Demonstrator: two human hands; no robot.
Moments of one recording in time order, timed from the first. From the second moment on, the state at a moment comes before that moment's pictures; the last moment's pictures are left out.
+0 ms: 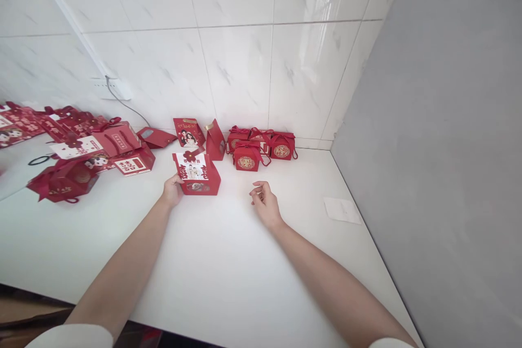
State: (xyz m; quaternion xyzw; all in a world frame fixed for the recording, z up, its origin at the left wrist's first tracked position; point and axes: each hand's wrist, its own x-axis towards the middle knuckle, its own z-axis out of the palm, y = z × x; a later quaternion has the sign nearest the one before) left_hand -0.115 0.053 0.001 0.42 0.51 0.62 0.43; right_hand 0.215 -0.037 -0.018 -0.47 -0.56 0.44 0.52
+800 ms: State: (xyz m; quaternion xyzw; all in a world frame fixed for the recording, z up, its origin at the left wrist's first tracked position) left_hand 0.020 -0.015 0.006 0.63 0.44 0.53 0.37; right_hand 0.228 -0.043 0.077 -0.35 -0.69 0.24 0.59
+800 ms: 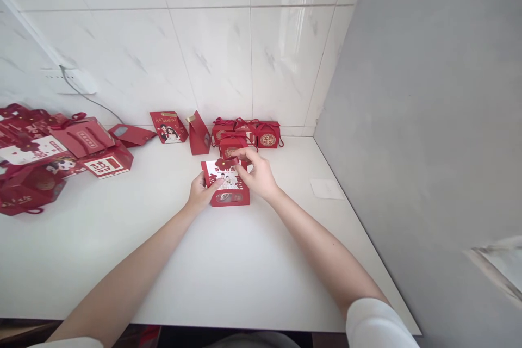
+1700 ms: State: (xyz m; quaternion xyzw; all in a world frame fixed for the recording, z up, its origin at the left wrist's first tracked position) left_hand 0.031 -0.019 0.007 0.67 0.43 0.50 0.34; right_hand 0.237 -0.034 0.106 -0.34 -0.64 0.41 0.55
